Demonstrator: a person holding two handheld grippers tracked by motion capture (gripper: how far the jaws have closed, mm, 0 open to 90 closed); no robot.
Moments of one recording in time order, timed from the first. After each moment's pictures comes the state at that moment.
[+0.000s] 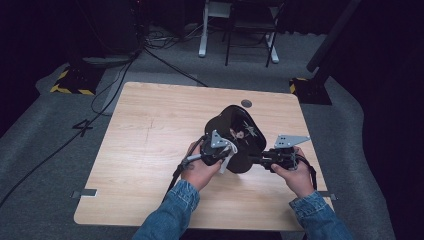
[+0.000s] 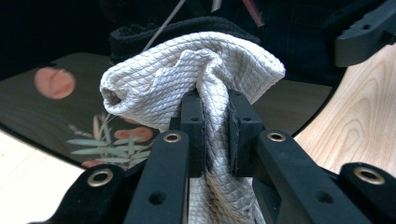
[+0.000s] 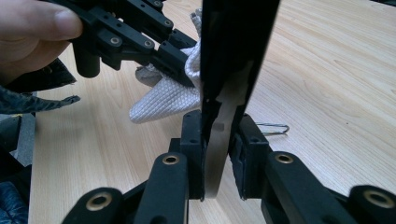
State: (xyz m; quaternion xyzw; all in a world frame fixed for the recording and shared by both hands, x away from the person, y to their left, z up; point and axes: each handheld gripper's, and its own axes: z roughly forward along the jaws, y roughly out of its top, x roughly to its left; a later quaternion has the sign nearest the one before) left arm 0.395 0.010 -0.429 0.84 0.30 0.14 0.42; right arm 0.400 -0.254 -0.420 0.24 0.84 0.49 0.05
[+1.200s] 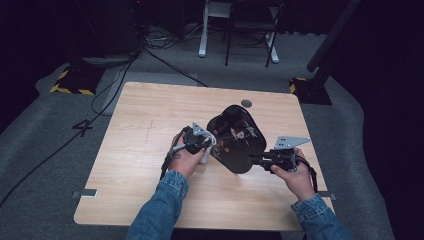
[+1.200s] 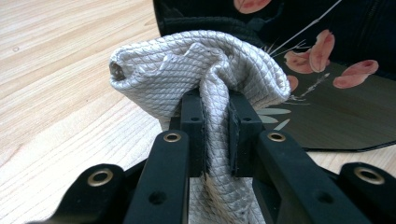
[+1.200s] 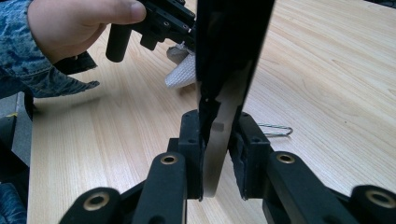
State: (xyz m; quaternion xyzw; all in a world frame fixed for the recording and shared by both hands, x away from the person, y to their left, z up) left arm 0.436 0.058 -0.454 0.82 0.39 0.15 0.39; right arm 0.396 -0.253 -0.420 0.24 0.84 0.49 0.06
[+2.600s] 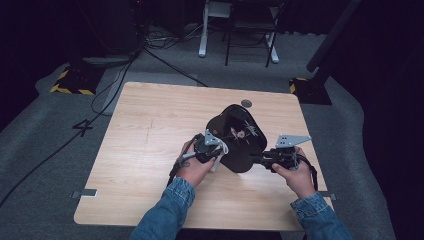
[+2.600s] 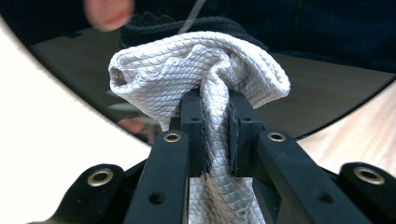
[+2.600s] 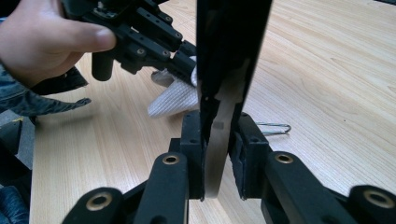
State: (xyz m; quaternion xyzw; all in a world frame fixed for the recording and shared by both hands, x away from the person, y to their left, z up) left arm 0.414 0.032 -0.452 0.84 0.34 0.14 0.39; right arm 0.401 -0.257 -0.421 0.25 0.83 0.49 0.05
